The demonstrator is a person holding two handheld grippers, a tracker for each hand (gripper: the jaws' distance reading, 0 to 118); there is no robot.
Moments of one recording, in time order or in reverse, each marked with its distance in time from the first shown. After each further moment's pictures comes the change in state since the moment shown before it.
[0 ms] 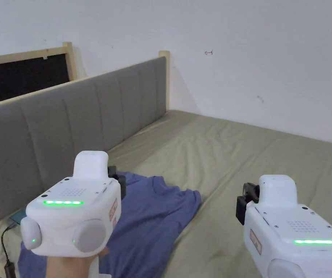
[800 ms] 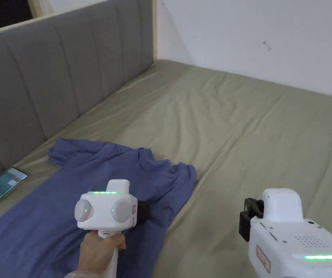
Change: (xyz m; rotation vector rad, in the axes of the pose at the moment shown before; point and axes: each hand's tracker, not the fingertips) left arm 0.027 -0.143 -0.265 -0.680 -0.030 -0.012; right arm 0.026 -0.062 -0.111 -0.291 -0.022 -0.023
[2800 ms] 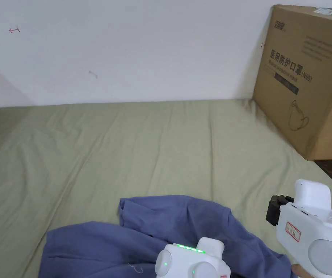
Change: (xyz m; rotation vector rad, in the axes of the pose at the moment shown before) left arm 0.399 -0.181 0.170 -0.220 -0.720 -0.719; right arm 0.247 -0.081 0.227 0.091 -0.540 -0.467
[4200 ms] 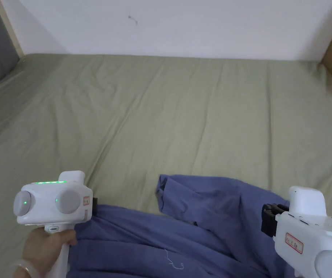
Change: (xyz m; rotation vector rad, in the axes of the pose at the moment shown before) left arm -0.340 -0.001 0.089 0.083 0.584 0.446; right arm -0.090 -0.036 -0.127 -0.268 0.177 0.134
